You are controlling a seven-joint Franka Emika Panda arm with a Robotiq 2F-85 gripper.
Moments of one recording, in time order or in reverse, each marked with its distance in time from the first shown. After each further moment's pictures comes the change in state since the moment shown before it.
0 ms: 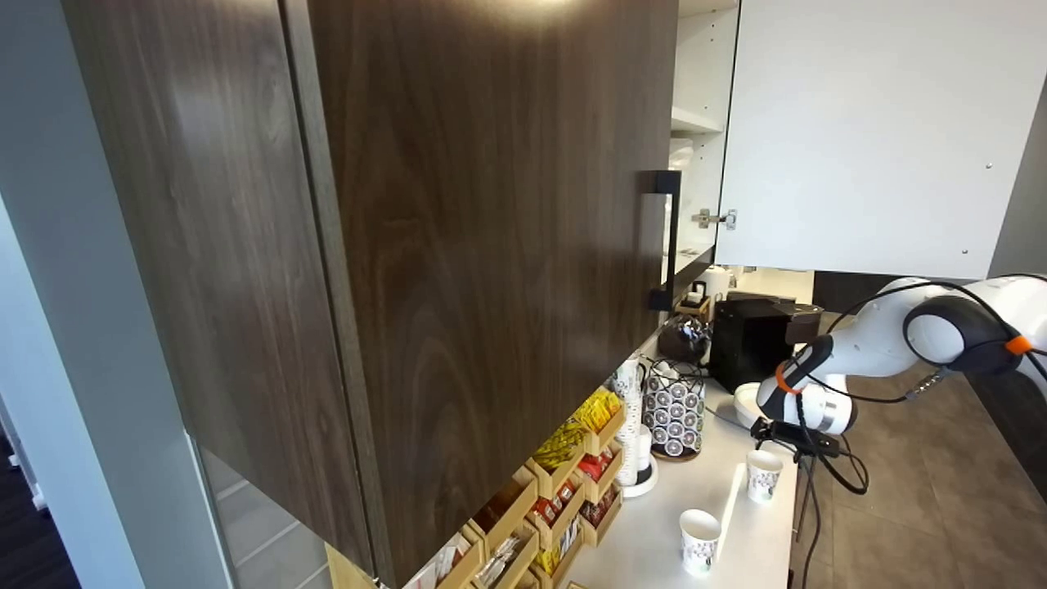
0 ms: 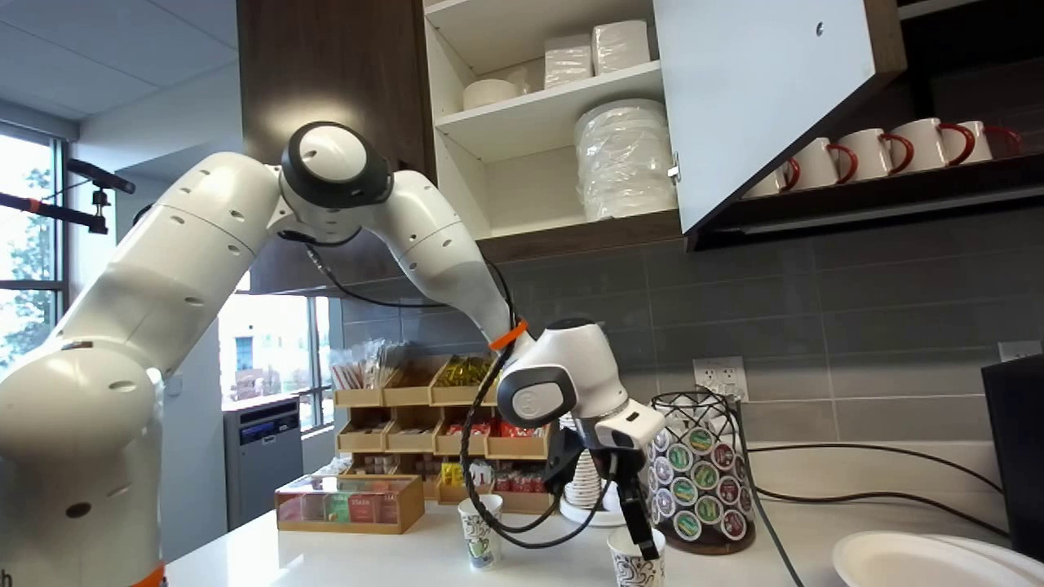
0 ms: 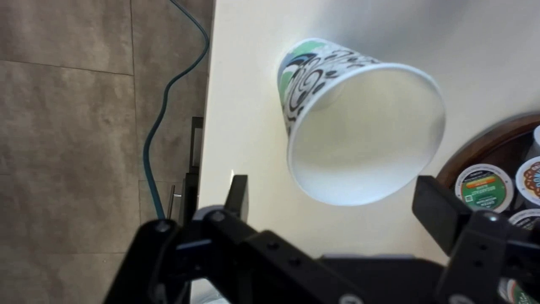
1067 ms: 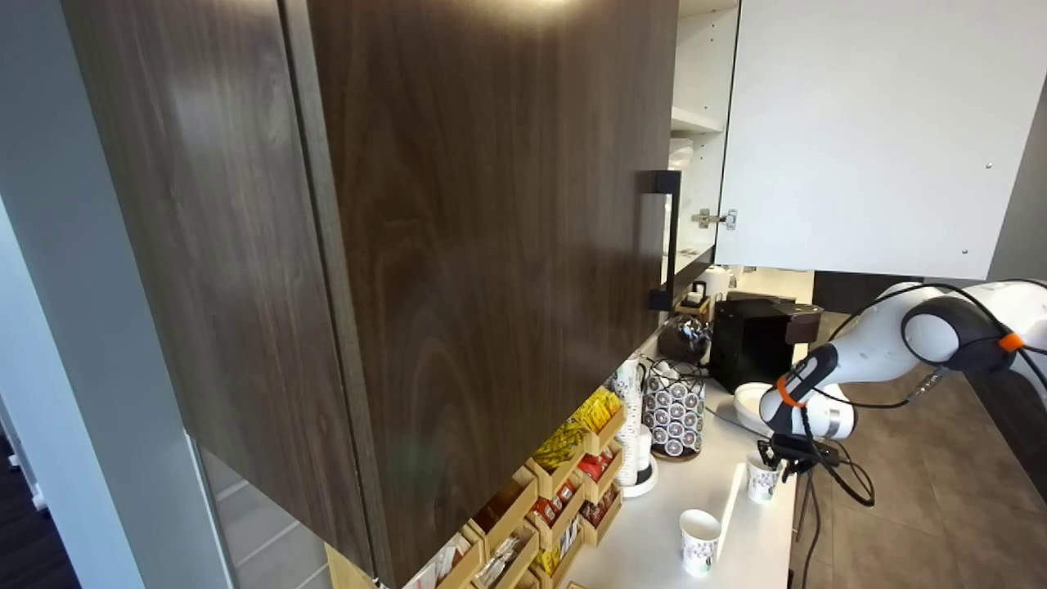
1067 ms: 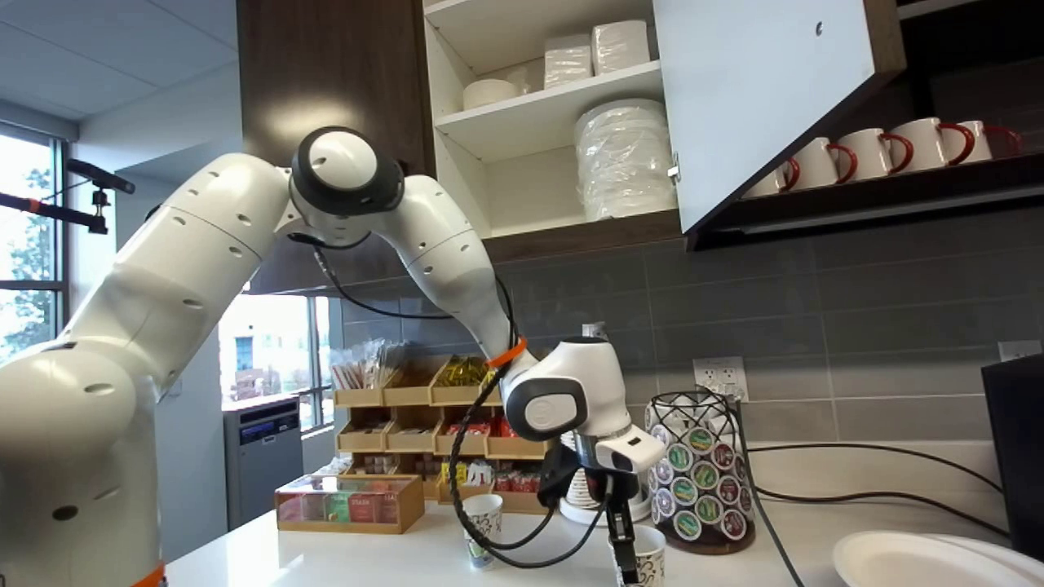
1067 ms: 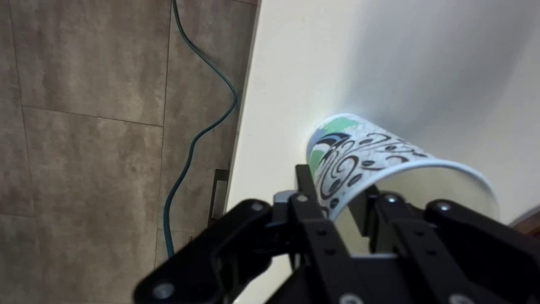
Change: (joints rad) arm -0.108 0.037 0.091 0.022 -0.230 -0.130 0.167
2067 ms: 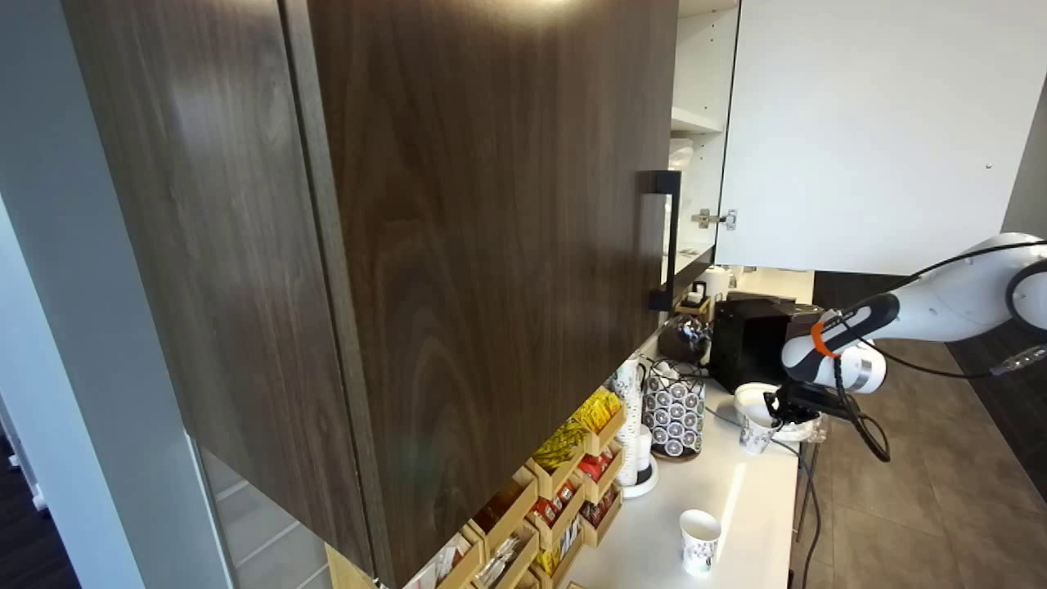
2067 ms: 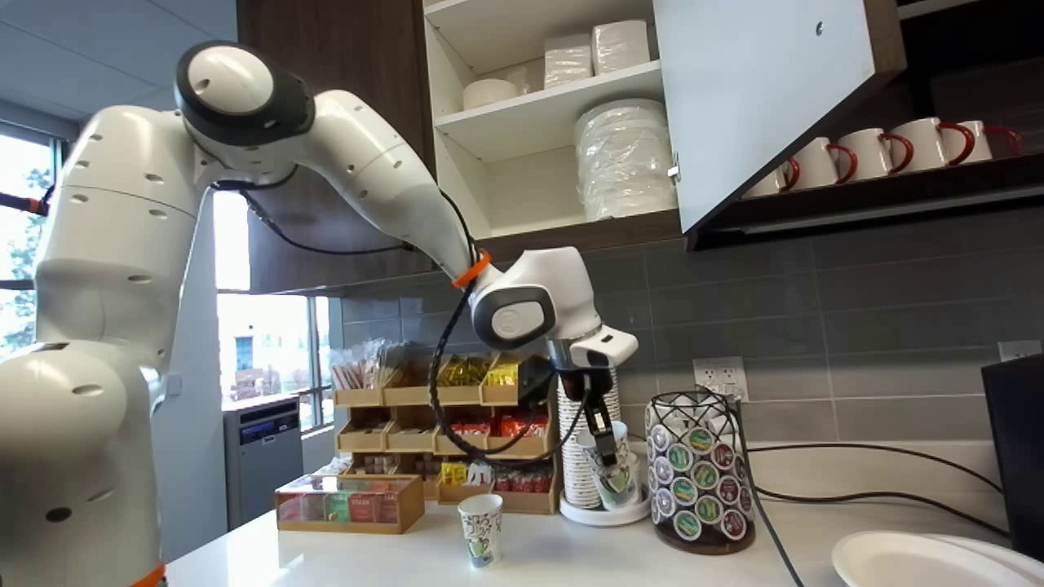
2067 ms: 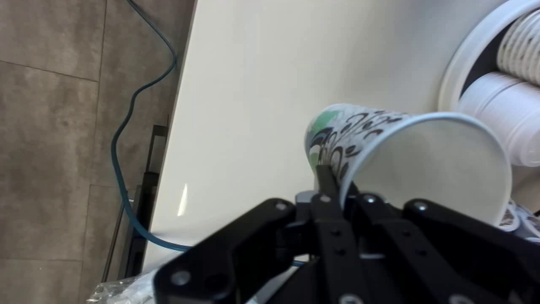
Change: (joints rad) arm -0.050 -0.391 0.058 -0.157 0.002 -0.068 -0.118
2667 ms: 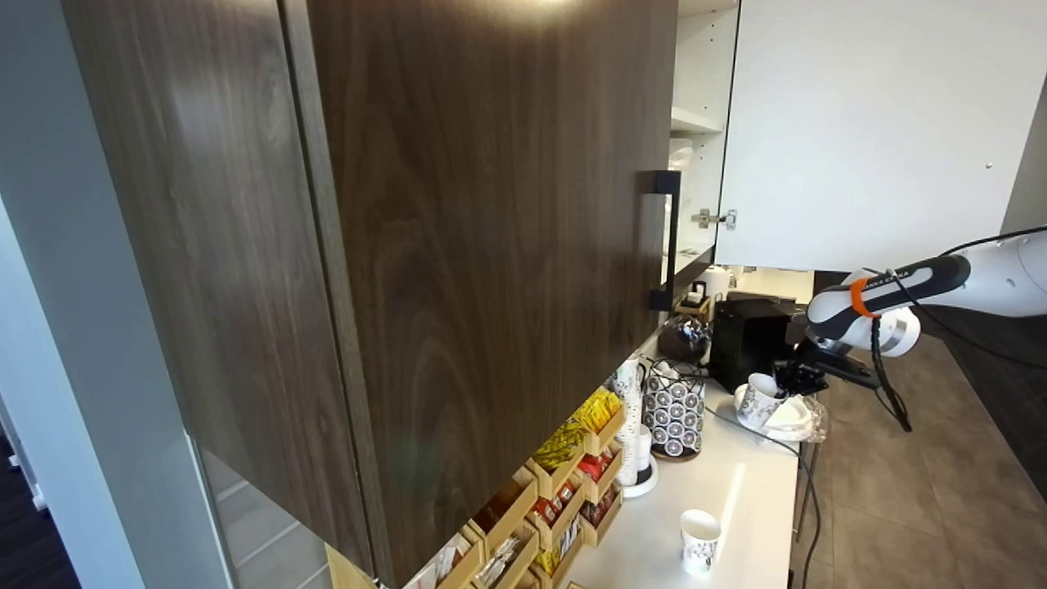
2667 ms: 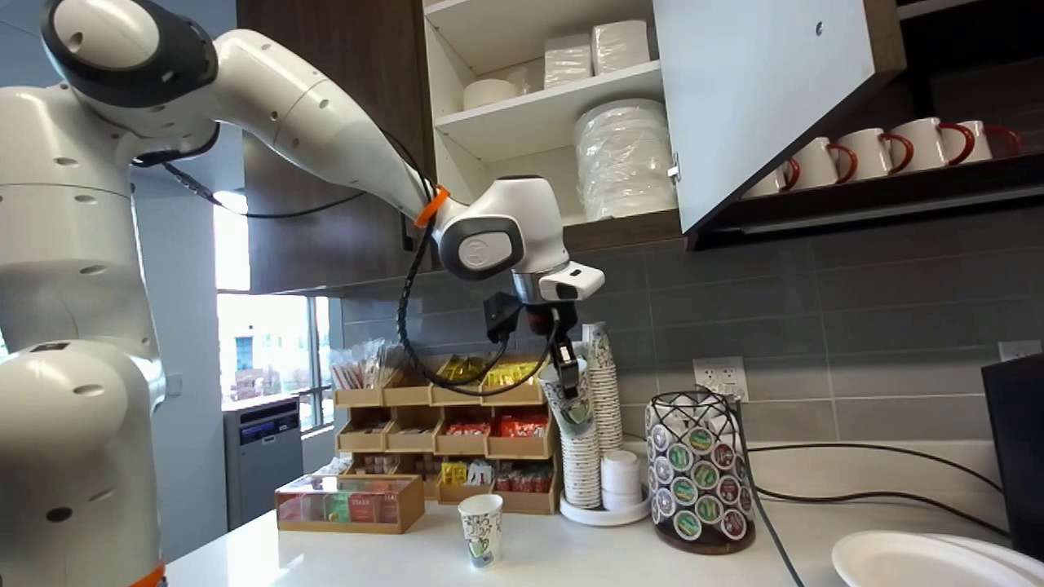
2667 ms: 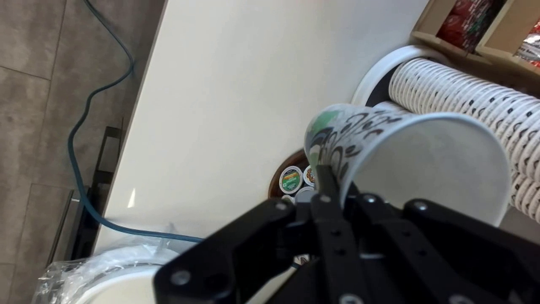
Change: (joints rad) arm 0.005 -0.272 0.005 -0.057 0.016 -0.211 -0.069
